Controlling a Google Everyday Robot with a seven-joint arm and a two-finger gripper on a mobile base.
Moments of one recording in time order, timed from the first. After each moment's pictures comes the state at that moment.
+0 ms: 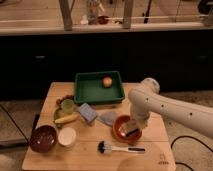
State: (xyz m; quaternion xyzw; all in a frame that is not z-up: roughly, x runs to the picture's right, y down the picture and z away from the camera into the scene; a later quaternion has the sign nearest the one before) arm 0.176 0.178 0.743 -0.33 -0.05 -0.22 0.92
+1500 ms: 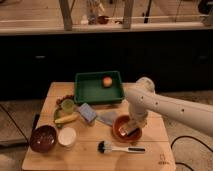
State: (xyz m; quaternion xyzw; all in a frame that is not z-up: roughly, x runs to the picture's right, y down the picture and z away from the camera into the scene) arm 0.197 0.179 0.755 -0.35 -0.04 -0.27 0.90
